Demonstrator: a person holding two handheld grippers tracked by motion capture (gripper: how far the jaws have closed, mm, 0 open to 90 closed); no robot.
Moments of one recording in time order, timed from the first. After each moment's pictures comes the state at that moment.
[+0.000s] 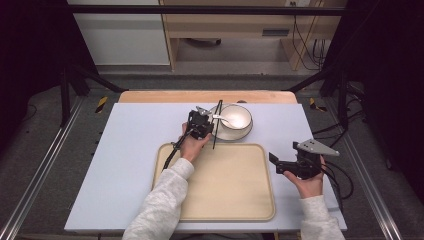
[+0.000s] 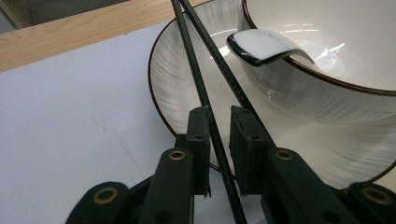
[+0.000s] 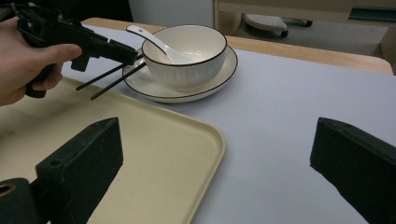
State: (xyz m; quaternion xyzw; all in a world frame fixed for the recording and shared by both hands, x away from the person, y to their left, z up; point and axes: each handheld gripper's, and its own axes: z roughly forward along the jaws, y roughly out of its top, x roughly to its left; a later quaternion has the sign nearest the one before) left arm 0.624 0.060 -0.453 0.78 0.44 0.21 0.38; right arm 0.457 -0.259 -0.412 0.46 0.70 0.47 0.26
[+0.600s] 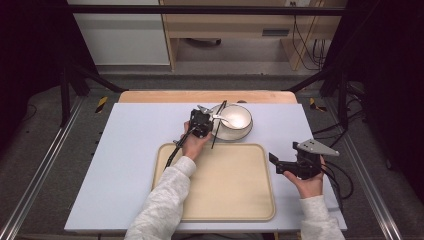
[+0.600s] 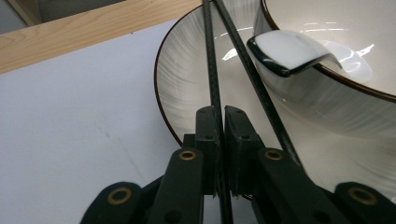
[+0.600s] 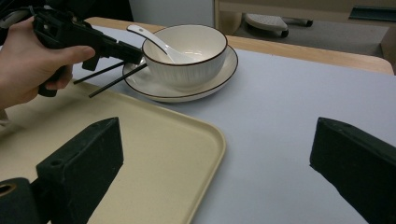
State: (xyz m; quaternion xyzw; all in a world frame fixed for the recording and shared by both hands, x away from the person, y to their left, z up) left arm 0.632 0.055 -0.459 0.78 0.45 0.22 0.37; right arm 0.457 -0.258 -0.413 0.46 0.71 0.47 0.26
